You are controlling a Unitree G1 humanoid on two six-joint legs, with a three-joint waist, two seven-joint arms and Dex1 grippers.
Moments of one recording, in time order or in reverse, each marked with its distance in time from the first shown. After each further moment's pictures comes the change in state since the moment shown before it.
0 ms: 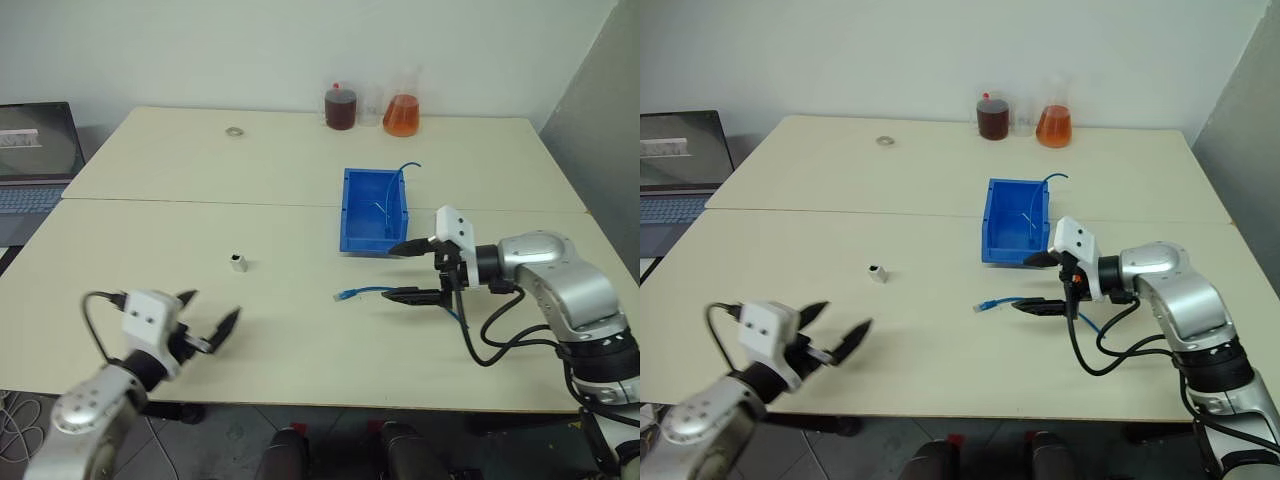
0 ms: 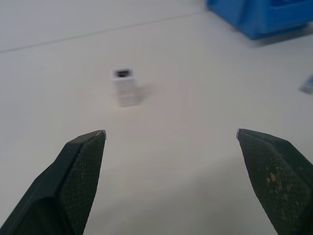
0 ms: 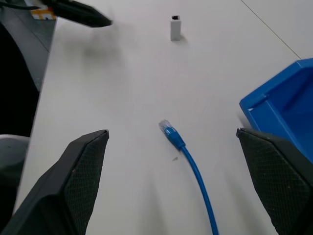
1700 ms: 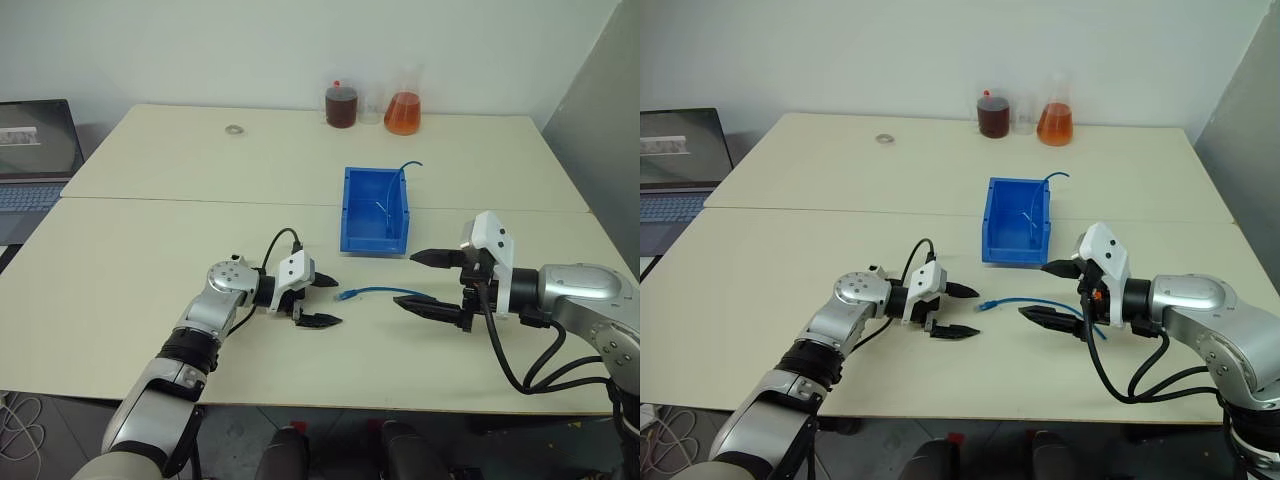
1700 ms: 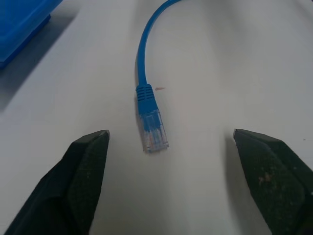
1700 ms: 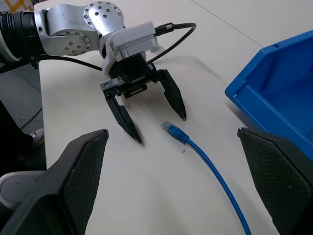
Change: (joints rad) left arm -0.811 -0.118 -0.676 0.935 0.296 -0.456 -0.803; right arm 0.204 -0.078 -0.179 -0.345 0.304 0.243 -0.406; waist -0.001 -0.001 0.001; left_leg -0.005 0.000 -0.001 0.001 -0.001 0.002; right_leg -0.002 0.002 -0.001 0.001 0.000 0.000
